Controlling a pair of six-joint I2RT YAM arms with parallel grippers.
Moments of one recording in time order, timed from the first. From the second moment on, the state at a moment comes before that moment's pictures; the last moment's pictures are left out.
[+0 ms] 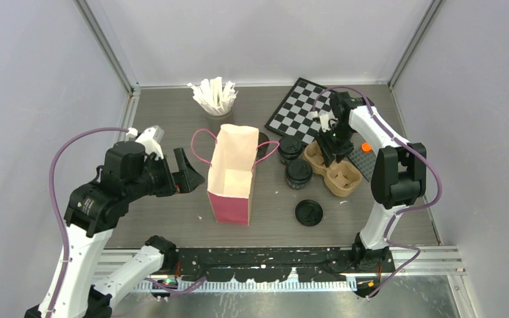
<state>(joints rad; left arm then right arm) -0.43 0.80 1.34 -1.21 0.13 -0.55 0.15 1.83 1.49 -1.13 -0.13 -0.30</state>
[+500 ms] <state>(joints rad) -0.43 0.77 1.34 -1.22 0.12 -0.55 0.15 1.83 1.47 -1.13 -0.13 -0.29</state>
